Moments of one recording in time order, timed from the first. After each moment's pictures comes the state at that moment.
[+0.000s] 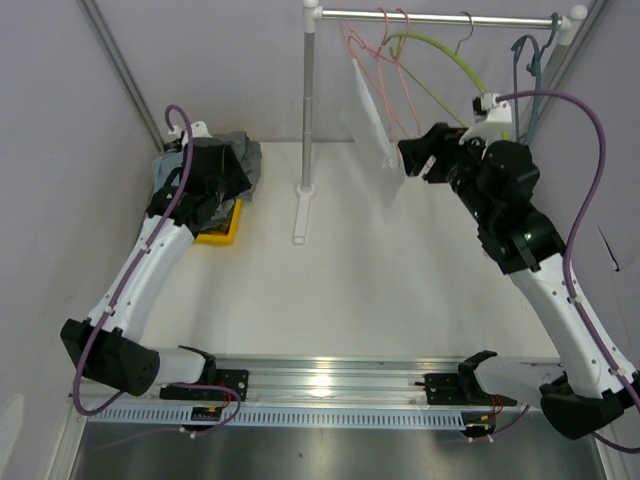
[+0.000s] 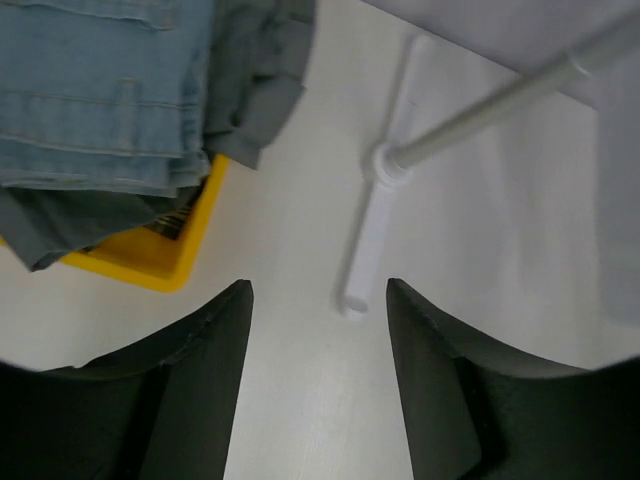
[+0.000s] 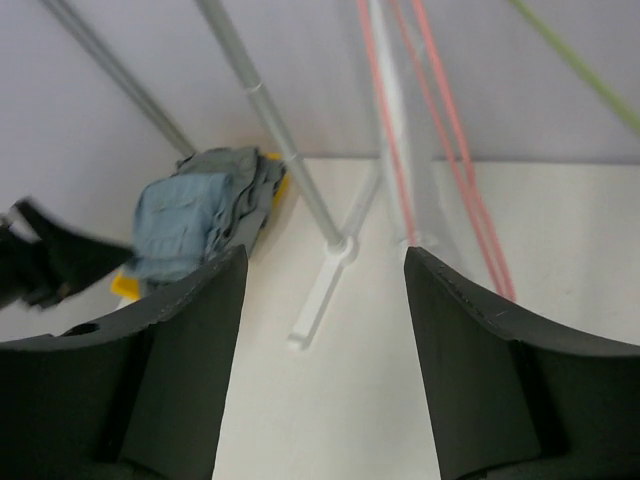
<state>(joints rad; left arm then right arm) -0.32 1.29 1.38 -0.63 -0.30 -0.54 0.48 1.16 1.52 -0.34 0.11 0.34</state>
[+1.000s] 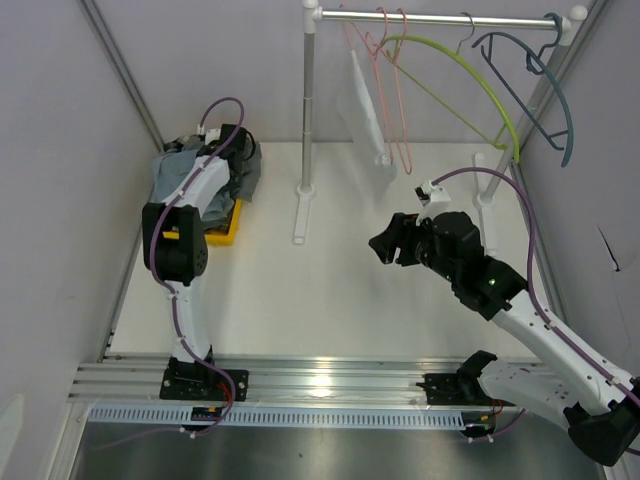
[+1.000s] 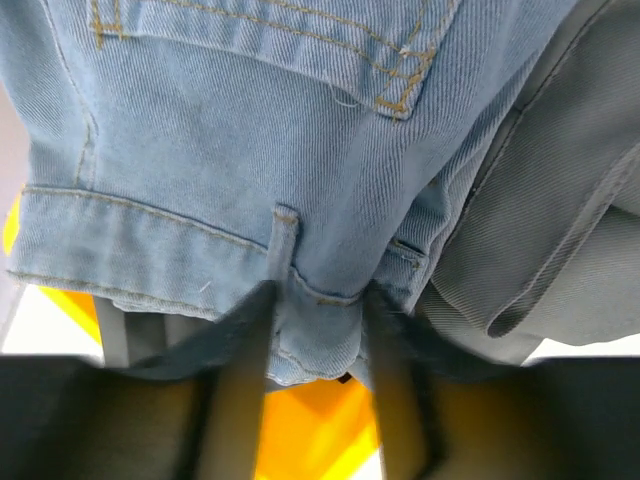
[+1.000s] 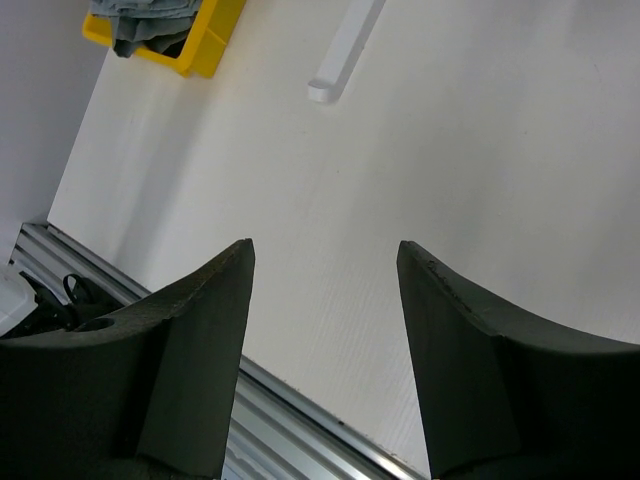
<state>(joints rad) -0.12 2.10 1.80 -0.74 -0.63 -0.42 0.68 0.93 0.95 -0.38 0.04 0.49</state>
